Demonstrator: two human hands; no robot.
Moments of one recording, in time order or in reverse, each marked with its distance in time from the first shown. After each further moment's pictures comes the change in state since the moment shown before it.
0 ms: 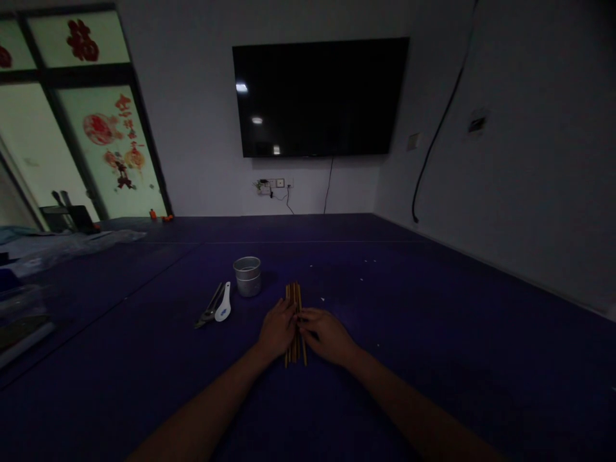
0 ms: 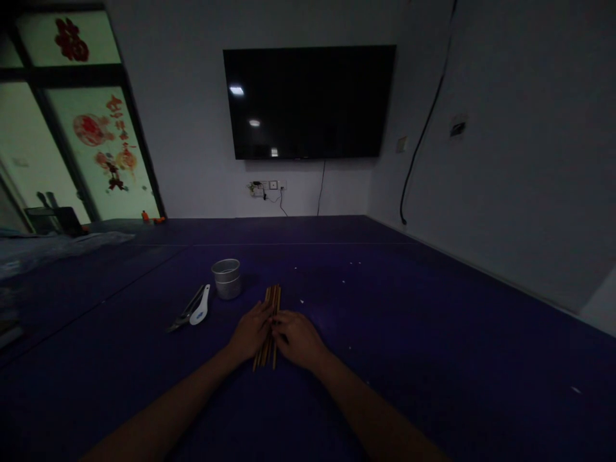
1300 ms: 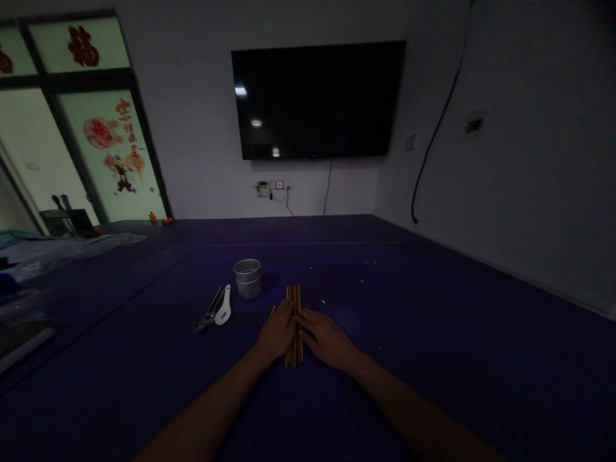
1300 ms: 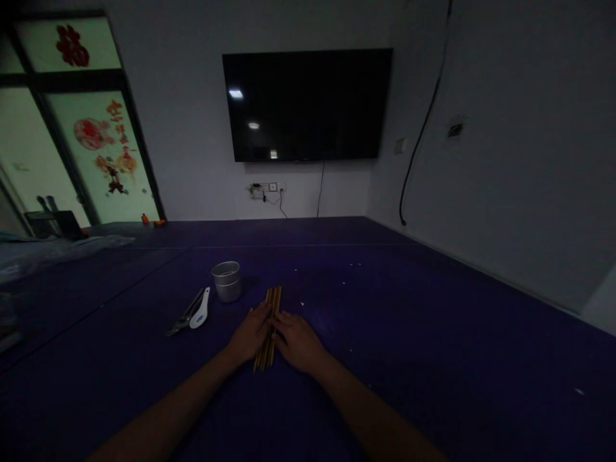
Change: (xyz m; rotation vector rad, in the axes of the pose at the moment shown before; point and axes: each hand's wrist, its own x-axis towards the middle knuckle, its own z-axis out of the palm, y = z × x) left_hand 0.002 0.001 -0.004 -0.089 -0.065 -0.052; right_hand -0.004 -0.001 0.007 -0.036 -0.069 0.157
